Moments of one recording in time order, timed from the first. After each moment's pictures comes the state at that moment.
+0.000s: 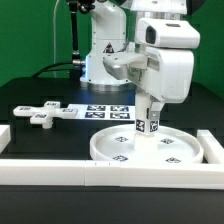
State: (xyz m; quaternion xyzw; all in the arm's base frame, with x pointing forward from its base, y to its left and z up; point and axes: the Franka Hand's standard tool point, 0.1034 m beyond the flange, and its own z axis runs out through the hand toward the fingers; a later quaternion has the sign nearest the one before) arm 0.557 0.034 0.068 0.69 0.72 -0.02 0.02
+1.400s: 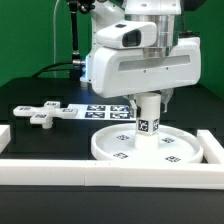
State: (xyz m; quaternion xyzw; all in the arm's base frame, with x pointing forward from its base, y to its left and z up) arm 0.553 0.039 0.066 0.99 0.17 0.00 -0.01
